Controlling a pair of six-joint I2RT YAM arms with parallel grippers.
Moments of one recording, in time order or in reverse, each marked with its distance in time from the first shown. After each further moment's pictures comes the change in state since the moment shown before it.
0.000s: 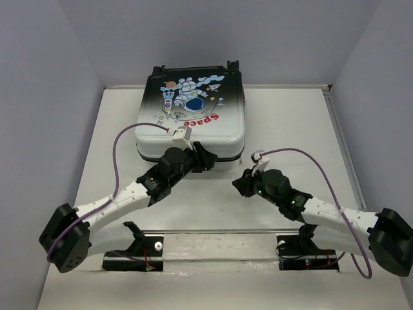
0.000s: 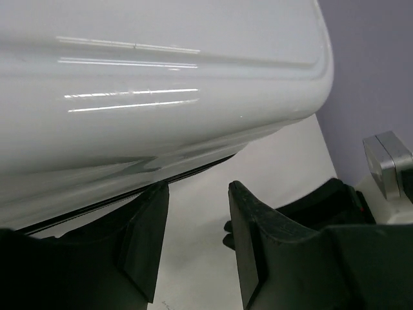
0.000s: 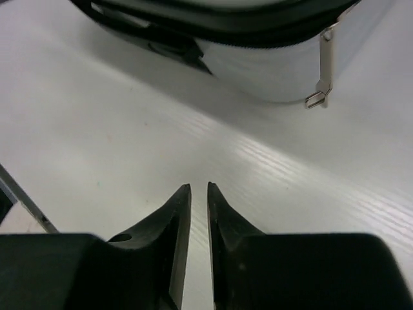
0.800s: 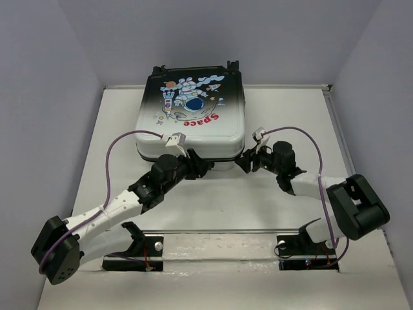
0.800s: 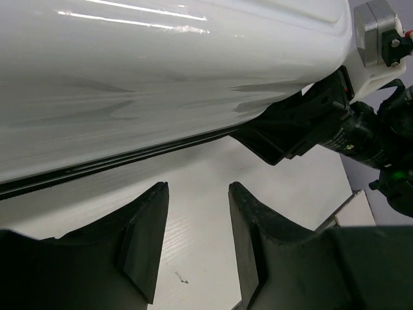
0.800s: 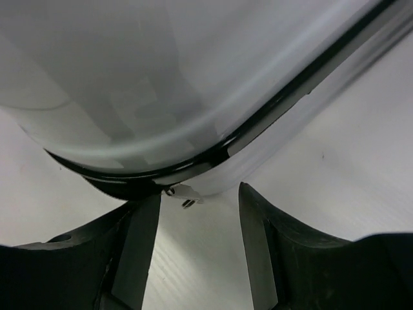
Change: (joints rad) left arm 0.008 -0.163 -0.095 -0.068 0.021 0.000; right arm -0.469 0.349 0.128 0.299 -0.546 -0.385
